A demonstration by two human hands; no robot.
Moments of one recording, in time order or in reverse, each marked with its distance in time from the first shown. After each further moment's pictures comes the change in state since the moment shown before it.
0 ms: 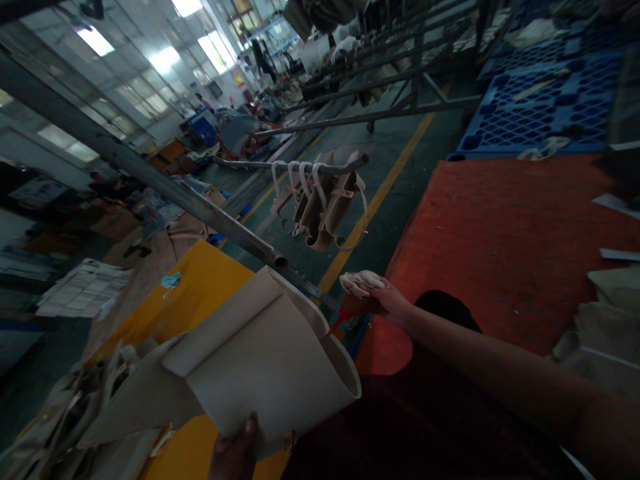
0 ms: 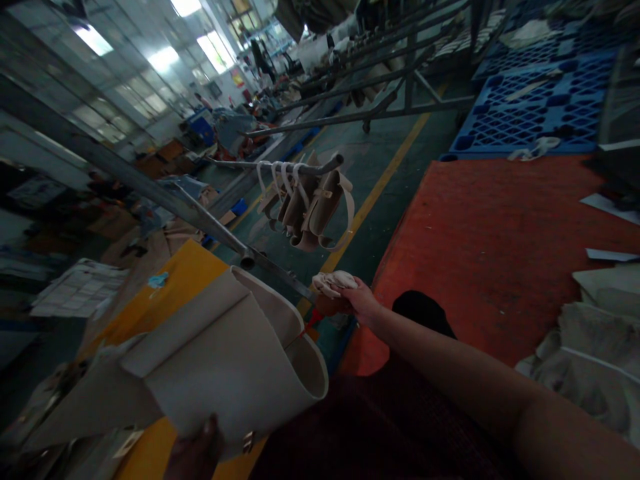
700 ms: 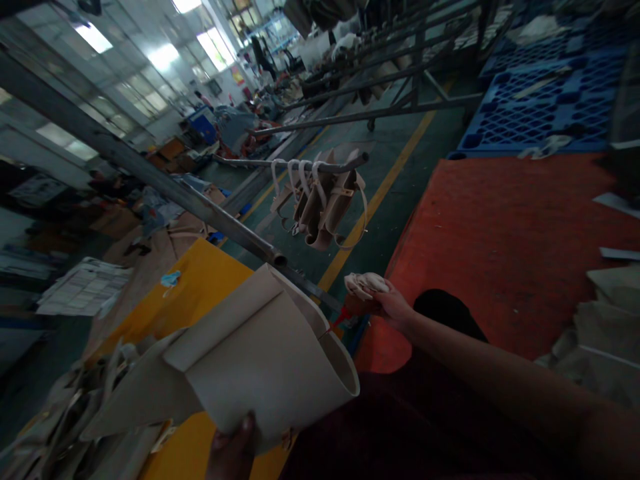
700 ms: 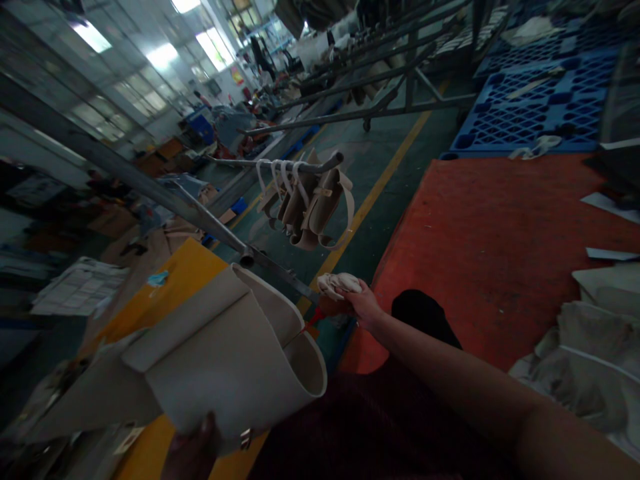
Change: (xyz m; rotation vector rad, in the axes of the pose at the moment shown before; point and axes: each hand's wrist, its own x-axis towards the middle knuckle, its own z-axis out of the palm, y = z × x) left_hand 0.009 -0.007 -0.008 -0.097 -0.069 -0.052; right_hand -0.013 0.004 -0.005 0.037 0.104 0.047
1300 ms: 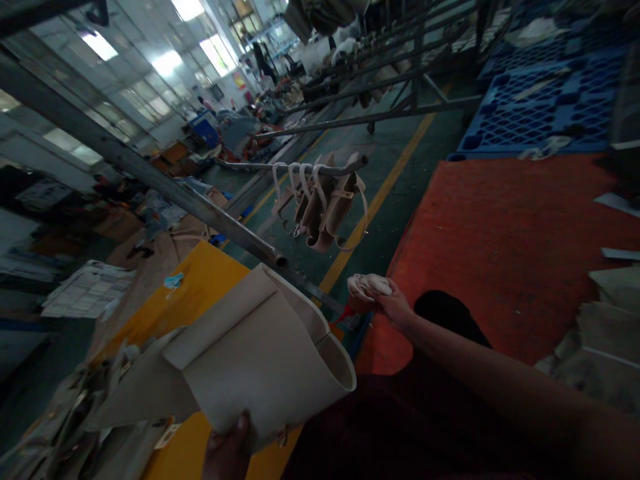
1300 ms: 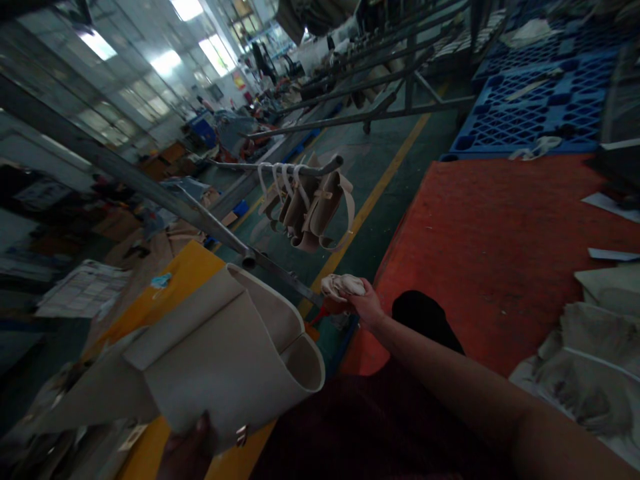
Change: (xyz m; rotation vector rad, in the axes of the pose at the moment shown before) left_hand -0.007 -0.005 0.005 0.010 0.077 0.160; right_hand -0.001 0.002 -0.004 -0.007 0.066 -0.105
